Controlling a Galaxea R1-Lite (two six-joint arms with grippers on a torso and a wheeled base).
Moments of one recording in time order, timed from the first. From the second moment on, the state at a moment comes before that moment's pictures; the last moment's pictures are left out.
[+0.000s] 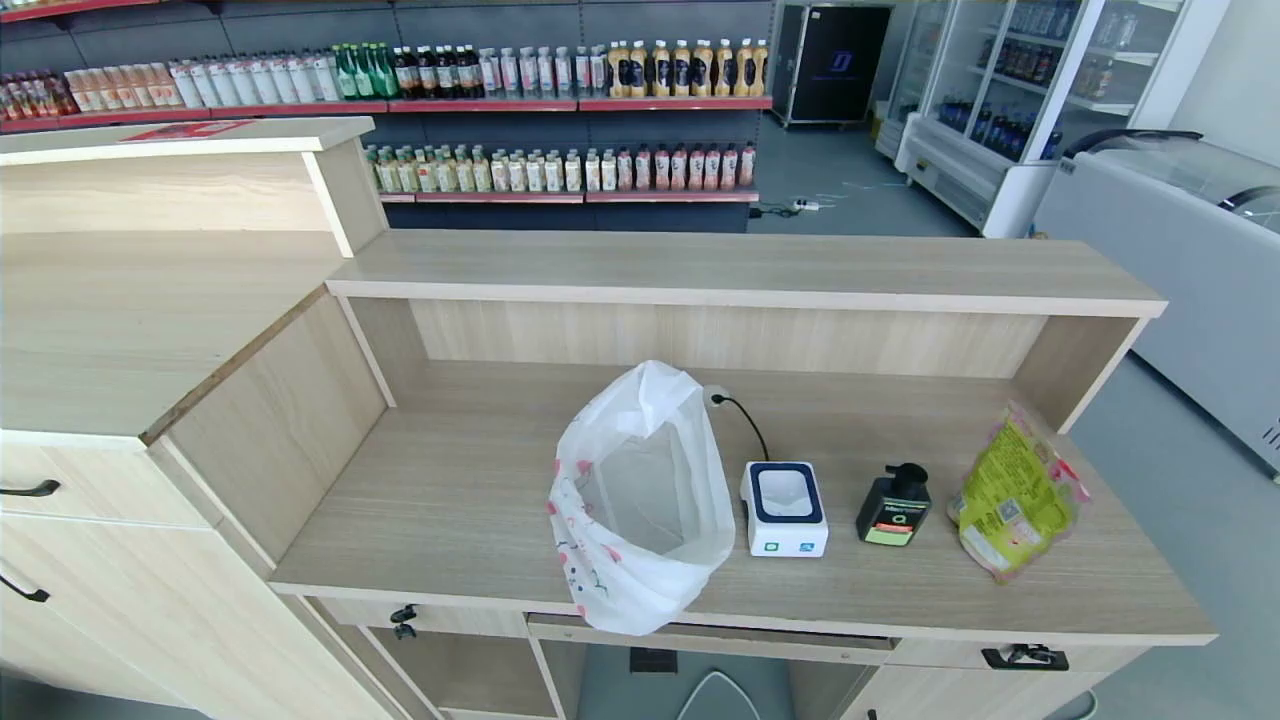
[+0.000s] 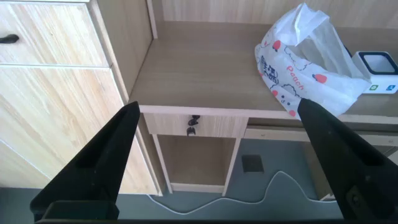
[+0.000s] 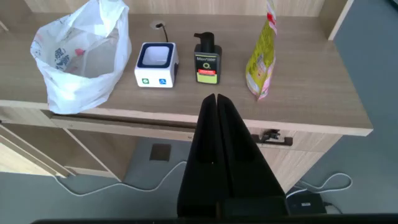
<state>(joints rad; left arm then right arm) 0.00 0.00 0.00 0.00 -0.03 0.00 -0.06 0.09 0.00 -0.07 0.14 -0.03</state>
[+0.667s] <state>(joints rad) 0.00 0.00 0.00 0.00 -0.03 0.00 -0.14 0.70 -0.43 -0.08 0.11 0.03</state>
